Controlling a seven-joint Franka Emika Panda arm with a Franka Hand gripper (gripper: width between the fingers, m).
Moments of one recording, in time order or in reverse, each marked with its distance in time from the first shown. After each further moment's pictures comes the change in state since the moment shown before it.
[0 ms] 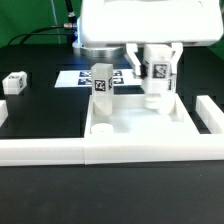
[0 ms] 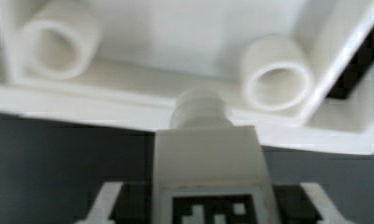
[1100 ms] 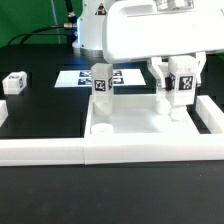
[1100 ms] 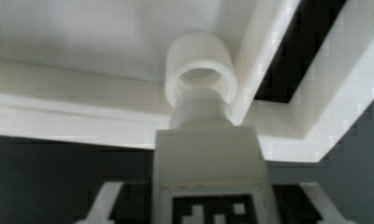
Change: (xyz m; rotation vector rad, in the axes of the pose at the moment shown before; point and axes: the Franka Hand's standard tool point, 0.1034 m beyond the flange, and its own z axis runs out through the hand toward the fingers) arm -0.009 -0.010 0.020 0.001 -0.033 -0.021
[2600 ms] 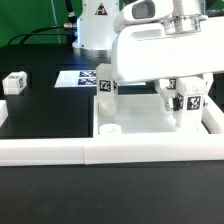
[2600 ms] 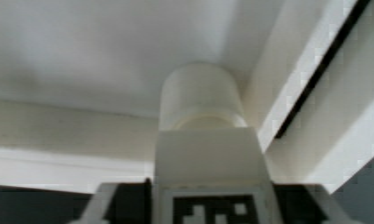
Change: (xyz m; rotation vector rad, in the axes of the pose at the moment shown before) arm -0.007 -0.010 0.024 0.006 0.012 -0.023
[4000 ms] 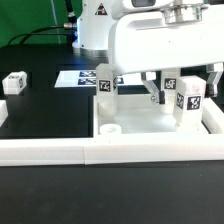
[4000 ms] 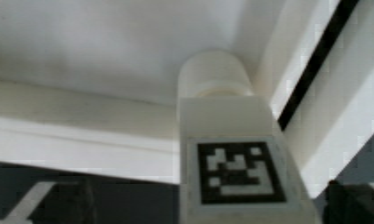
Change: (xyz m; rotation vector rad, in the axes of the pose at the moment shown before) arm 0.008 0.005 -0.011 0.010 -0.130 -0.012
